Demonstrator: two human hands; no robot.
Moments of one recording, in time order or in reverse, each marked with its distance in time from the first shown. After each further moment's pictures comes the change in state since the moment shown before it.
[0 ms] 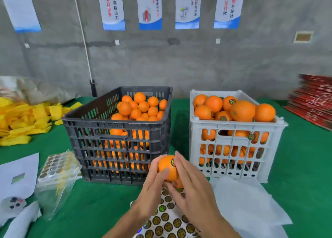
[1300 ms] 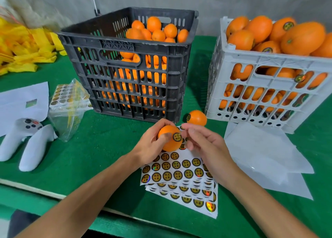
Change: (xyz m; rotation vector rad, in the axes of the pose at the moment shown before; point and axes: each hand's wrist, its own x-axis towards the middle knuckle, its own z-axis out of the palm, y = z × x) left_hand -0.030 -0.042 -0.043 0.371 -0.038 -0.137; right_hand -0.034 0.004 0.019 1.277 -0.371 0.679
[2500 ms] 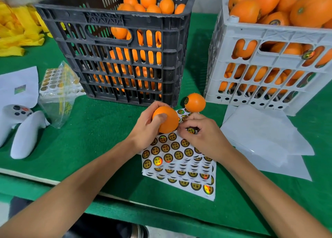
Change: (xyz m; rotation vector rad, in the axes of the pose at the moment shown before) left_hand 0.000 0.004 0.004 -0.095 0.087 -0.021; right_hand 0.015 0.017 -0.010 -0.664 -0.012 -0.119
